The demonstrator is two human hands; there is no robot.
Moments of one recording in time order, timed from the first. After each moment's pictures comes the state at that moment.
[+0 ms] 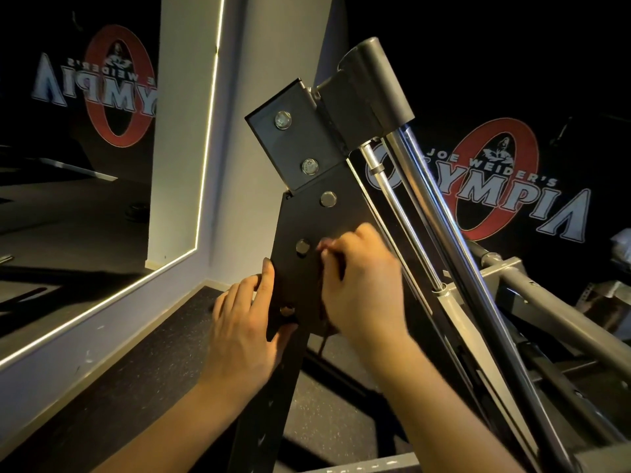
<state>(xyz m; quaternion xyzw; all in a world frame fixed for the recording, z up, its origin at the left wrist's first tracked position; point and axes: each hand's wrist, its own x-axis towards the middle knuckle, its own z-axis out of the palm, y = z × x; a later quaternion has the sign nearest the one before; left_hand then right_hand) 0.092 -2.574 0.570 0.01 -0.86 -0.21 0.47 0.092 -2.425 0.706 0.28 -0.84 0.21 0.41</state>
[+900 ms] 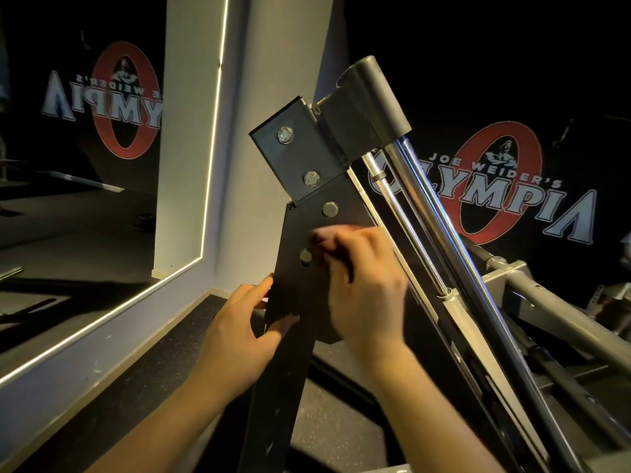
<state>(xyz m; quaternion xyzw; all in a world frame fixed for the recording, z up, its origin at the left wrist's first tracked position) 0.119 -2.588 0.607 0.01 -0.83 -0.46 0.31 0.086 -2.428 0.695 0.35 -0.70 0.32 0.53</state>
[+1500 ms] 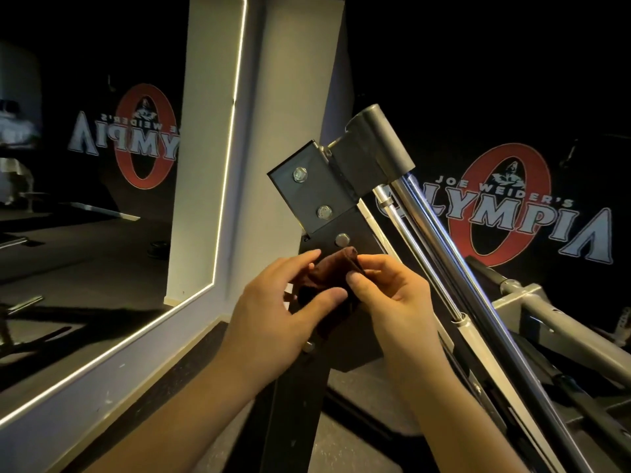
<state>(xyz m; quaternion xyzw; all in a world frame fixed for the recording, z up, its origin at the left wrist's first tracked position) 0.153 -2.573 0.693 -0.11 -0.79 -0.44 0.41 0.126 -2.417 0.731 0.28 -0.69 0.65 0.15</state>
